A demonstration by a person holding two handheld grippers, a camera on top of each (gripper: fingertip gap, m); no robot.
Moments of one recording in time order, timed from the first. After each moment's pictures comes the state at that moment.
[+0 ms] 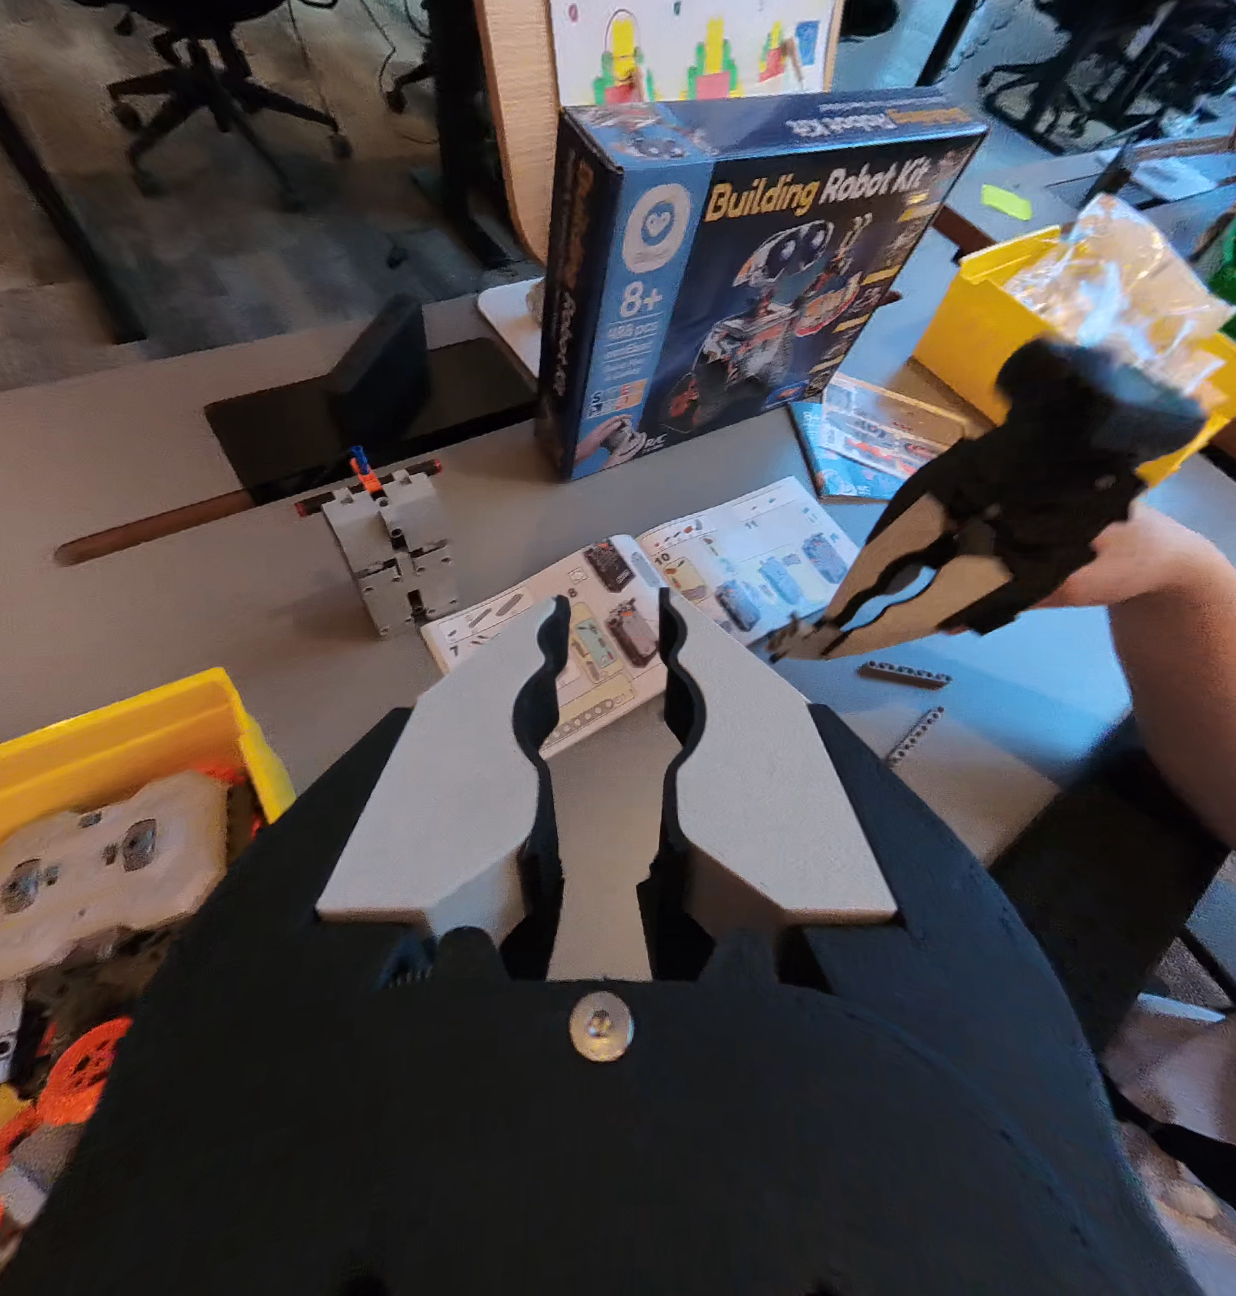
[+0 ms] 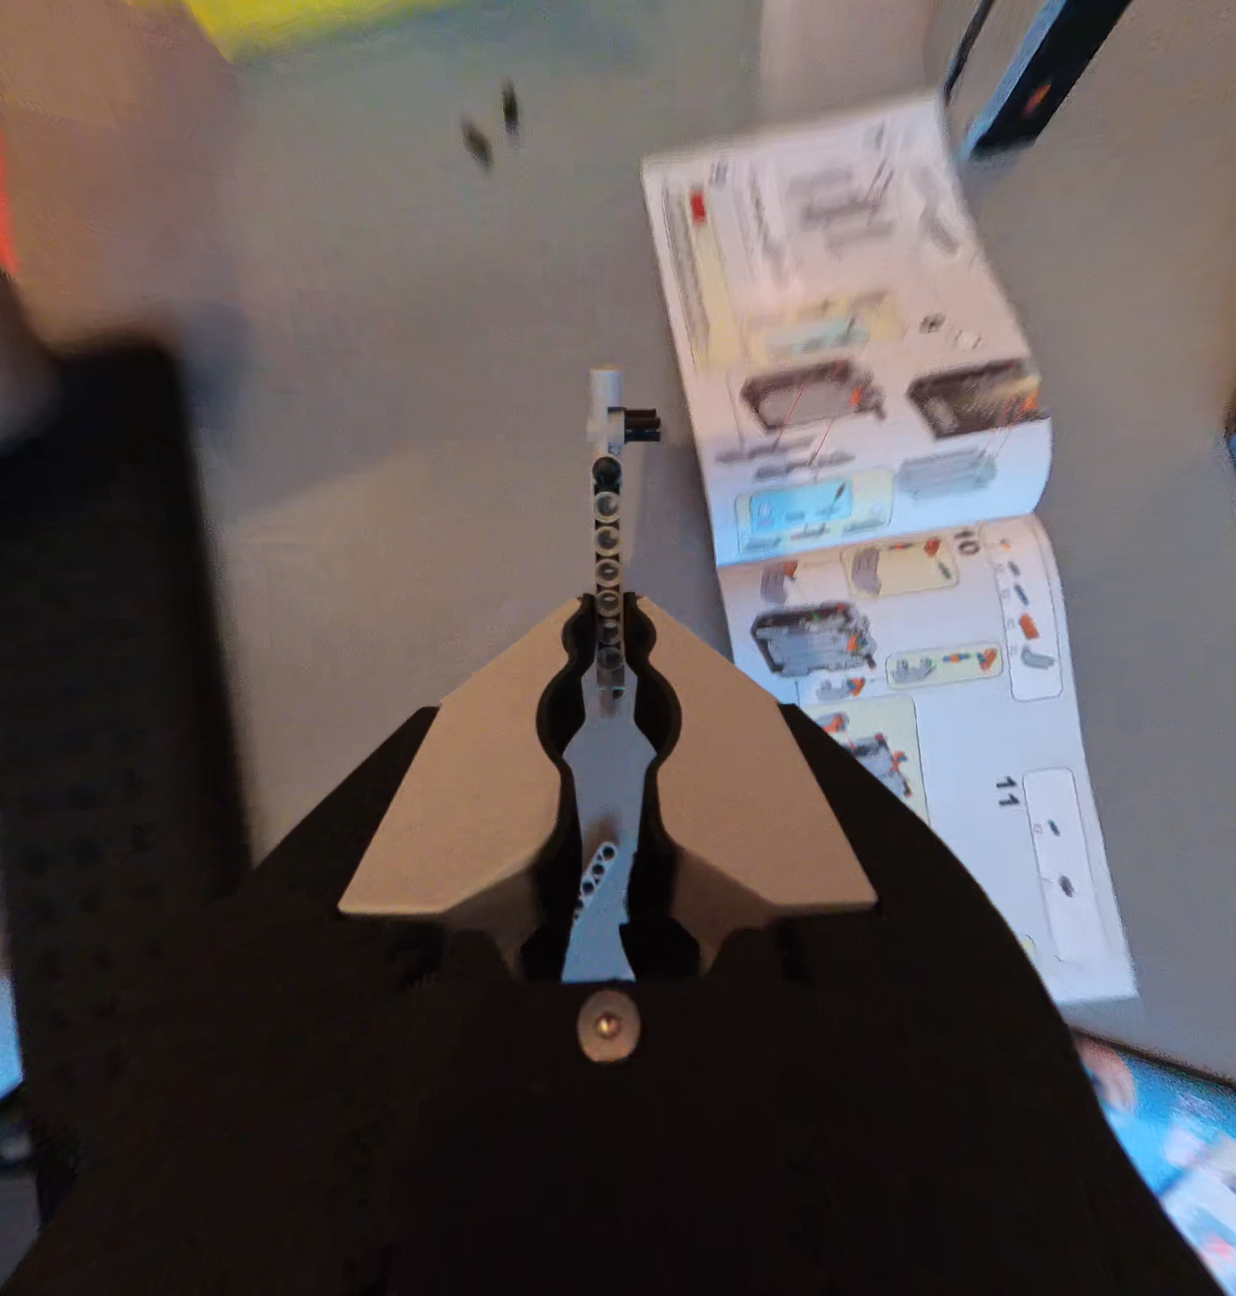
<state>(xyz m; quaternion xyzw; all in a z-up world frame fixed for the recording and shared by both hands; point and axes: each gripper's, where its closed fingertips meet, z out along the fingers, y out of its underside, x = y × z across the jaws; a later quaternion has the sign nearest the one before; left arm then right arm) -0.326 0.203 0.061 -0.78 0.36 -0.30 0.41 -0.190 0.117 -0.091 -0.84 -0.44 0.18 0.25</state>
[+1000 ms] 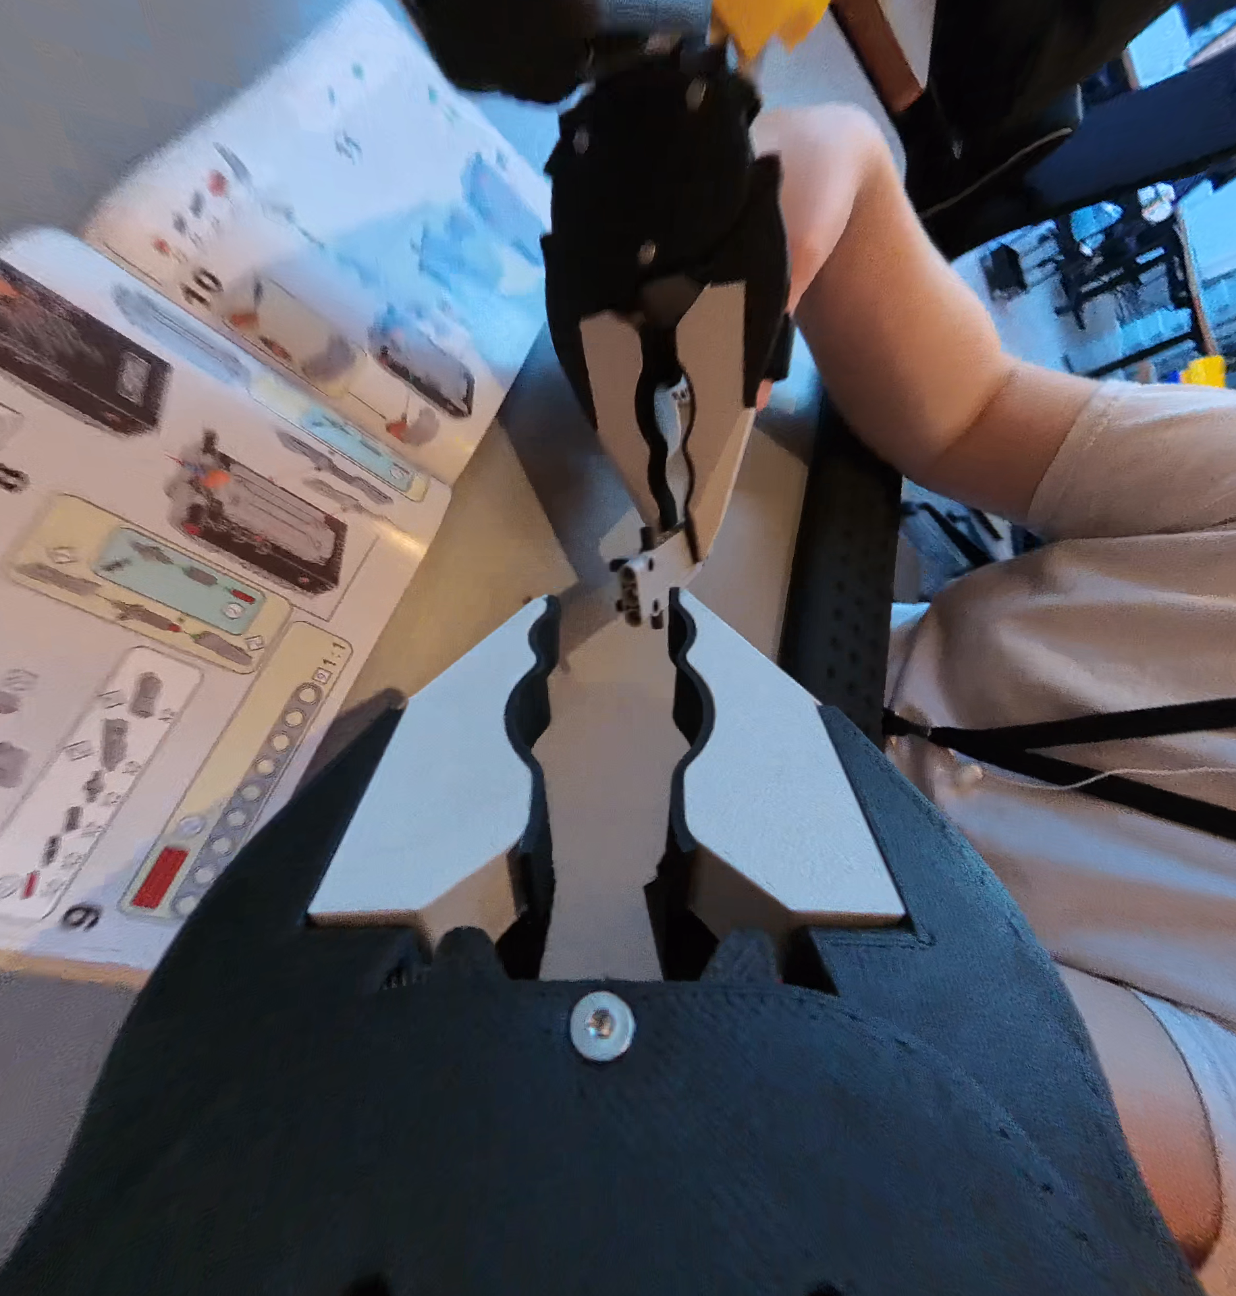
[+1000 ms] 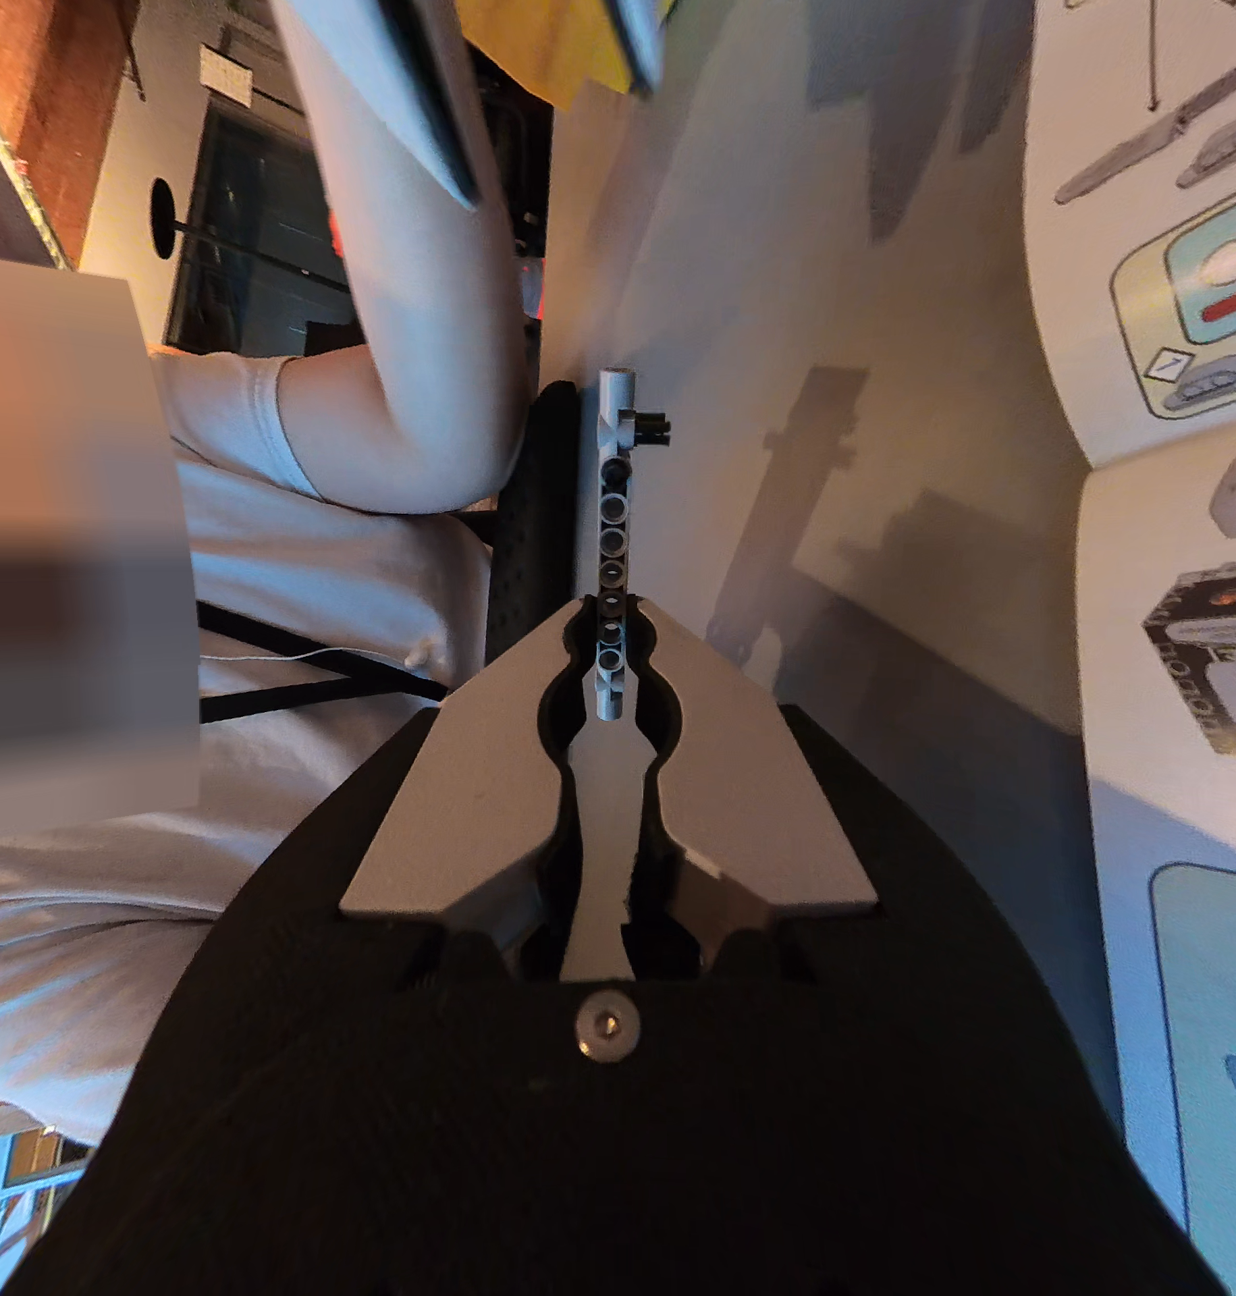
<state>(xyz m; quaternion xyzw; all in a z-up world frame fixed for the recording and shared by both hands) -0.244 0.137 -0.072 -0.69 0.55 -0.46 0.03 -0.220 0.065 -0.119 -0.76 -0.30 0.58 0.00</state>
